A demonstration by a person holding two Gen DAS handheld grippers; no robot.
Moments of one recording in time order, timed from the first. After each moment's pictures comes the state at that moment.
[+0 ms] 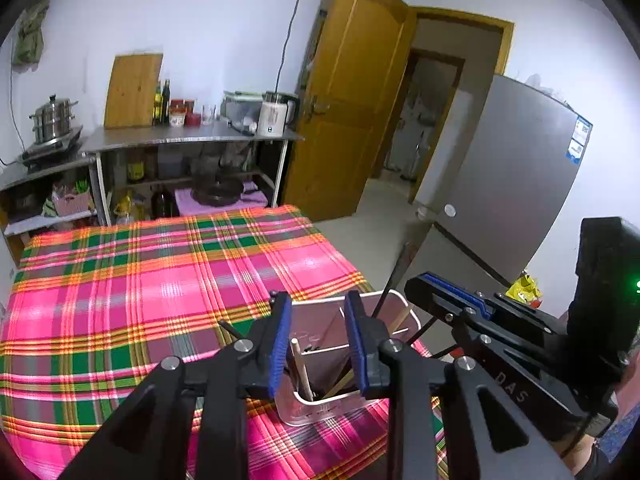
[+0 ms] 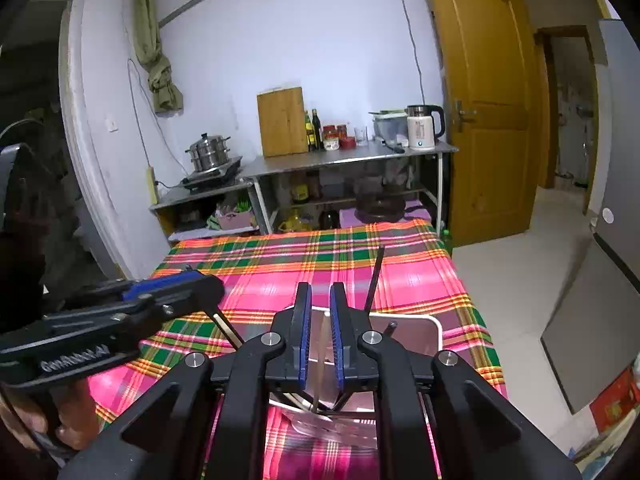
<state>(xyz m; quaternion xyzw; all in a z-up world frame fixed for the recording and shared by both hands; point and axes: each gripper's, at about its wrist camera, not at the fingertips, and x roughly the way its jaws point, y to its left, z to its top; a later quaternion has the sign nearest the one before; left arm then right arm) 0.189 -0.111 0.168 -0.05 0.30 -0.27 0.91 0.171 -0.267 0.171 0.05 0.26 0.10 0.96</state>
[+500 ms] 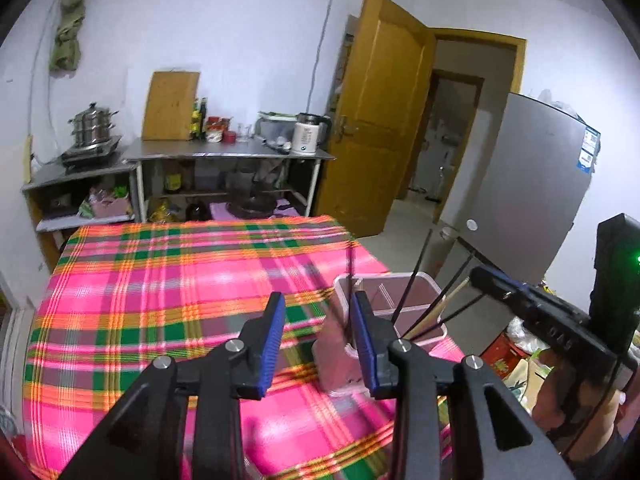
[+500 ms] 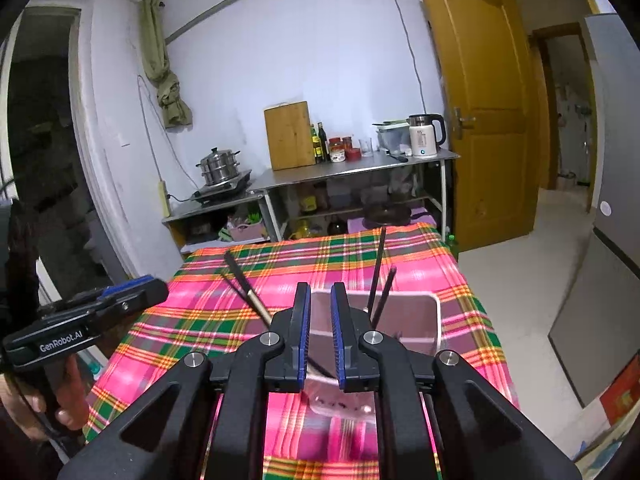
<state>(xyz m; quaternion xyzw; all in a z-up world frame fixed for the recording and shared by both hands) 0.138 -0.048 0.152 -0.06 0.28 -0.21 0.94 0.126 -0.268 0.168 0.07 0.25 0.11 0.96</state>
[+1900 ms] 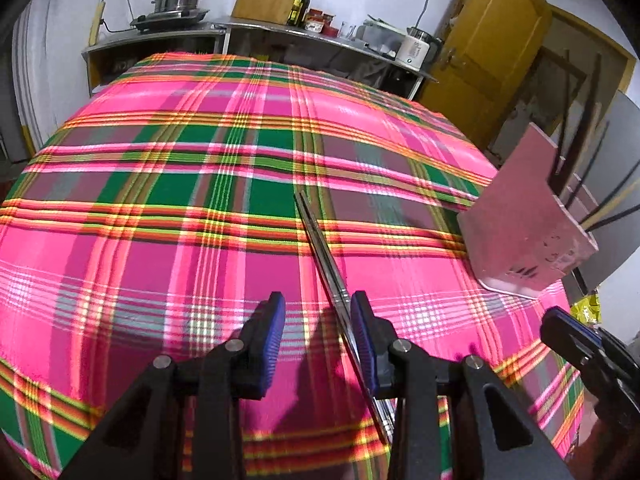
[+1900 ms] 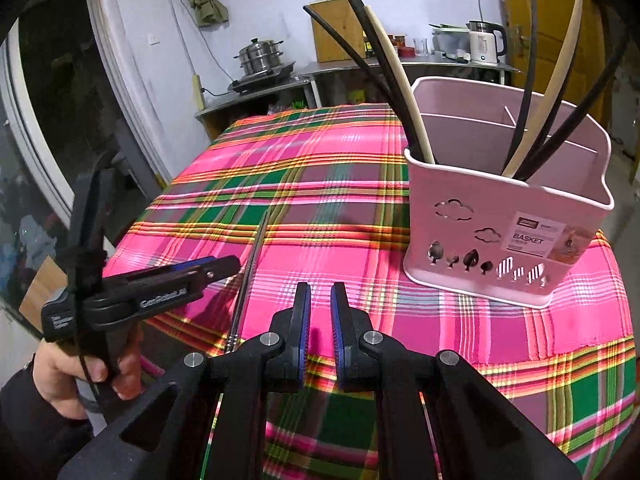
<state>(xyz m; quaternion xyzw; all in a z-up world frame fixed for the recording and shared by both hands) 0.167 0.006 -0.038 -0.12 0.44 -0.08 0.89 0.132 -0.176 0.025 0.03 0.40 0.19 0.90</state>
